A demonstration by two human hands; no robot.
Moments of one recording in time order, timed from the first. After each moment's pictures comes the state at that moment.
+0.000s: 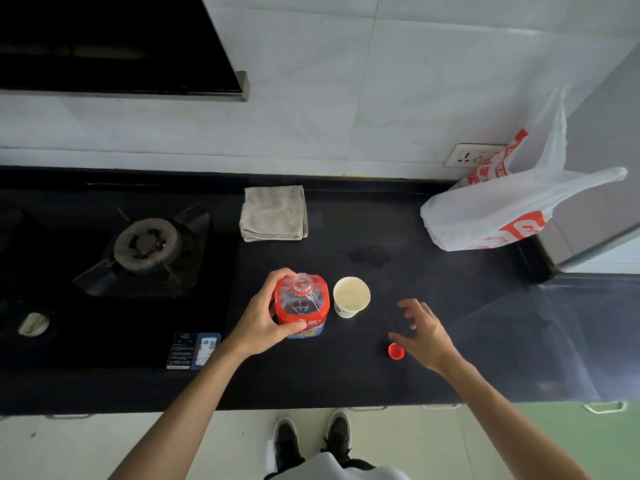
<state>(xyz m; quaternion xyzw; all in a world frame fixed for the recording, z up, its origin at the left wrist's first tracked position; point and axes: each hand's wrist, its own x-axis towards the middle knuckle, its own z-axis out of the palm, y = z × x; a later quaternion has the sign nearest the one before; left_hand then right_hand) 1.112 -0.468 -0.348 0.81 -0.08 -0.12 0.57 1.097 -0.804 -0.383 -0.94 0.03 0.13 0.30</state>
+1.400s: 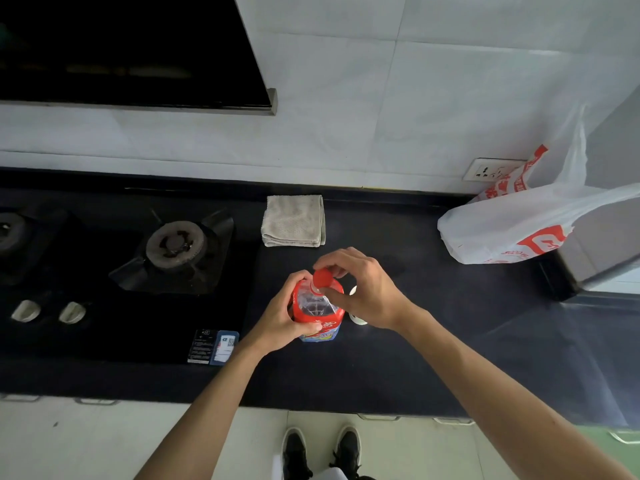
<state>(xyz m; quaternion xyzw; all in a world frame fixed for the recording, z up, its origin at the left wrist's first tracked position) 1.108 -0.472 -0.340 0.77 -0.04 -0.14 0.62 1.143 -0.666 -0.248 -0.85 -0.33 0.01 0.41</state>
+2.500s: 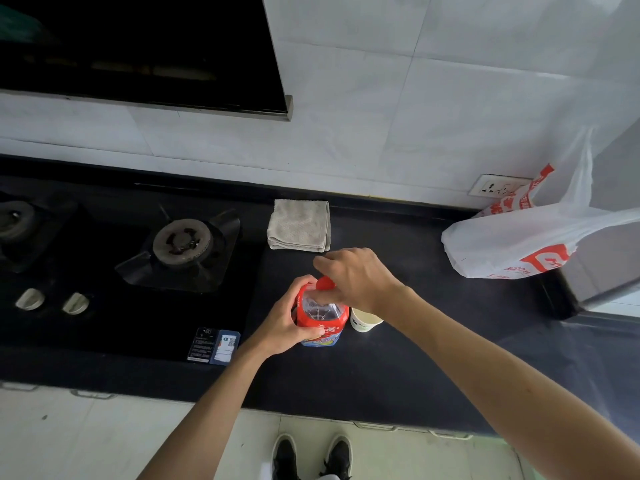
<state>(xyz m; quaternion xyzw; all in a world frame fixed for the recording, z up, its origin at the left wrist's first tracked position) 1.106 -0.471 -0.344 0.78 -0.04 -0.14 0.61 1.170 -0.639 -0.233 -0.90 -0.43 -0.04 0.06</state>
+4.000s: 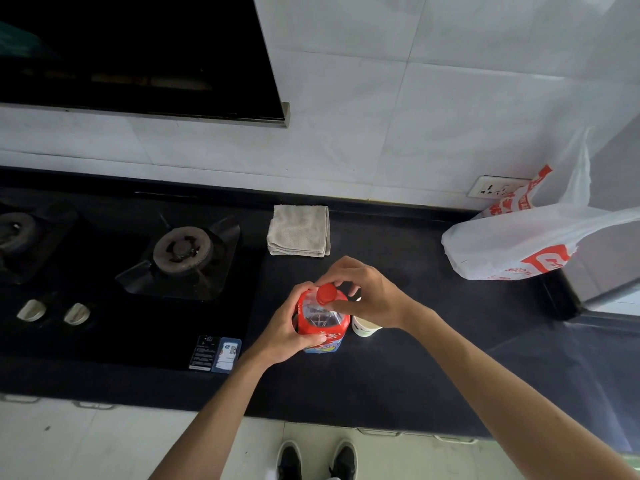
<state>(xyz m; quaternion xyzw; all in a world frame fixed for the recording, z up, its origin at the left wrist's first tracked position) 1.104 -0.472 -0.344 0.77 -0.04 -0.14 0.62 1.166 -0.670 -0.254 -0.84 -0.33 0.14 0.41</state>
